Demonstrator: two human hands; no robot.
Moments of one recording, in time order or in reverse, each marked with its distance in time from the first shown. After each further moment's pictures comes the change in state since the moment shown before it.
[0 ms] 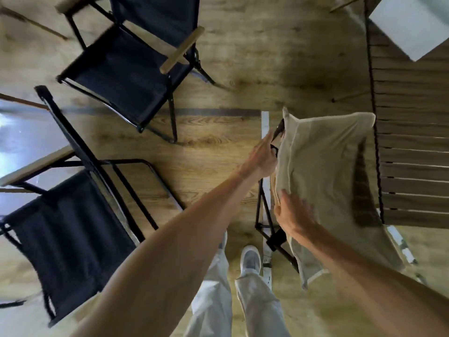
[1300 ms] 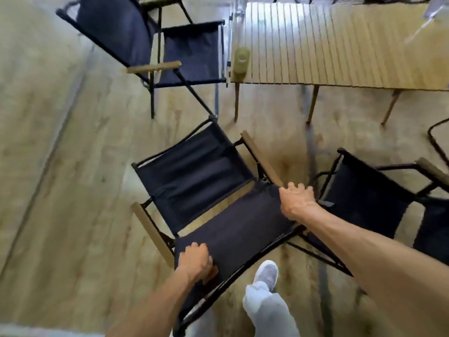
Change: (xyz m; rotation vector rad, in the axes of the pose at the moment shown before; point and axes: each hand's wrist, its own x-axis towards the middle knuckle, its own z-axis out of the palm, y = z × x) left_hand -0.193 -0.276 -0.177 -0.646 0.557 -1.194; right_hand 0.114 -0.616 -0.119 -1.315 0.148 -1.282
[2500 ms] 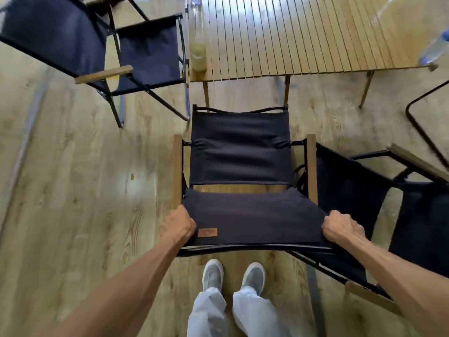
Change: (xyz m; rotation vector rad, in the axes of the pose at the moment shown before) left_hand 0.084 0.110 -0.081 -0.135 0.313 -0.175; right_hand 0.005 0.182 0.105 0.444 -0.147 0.518
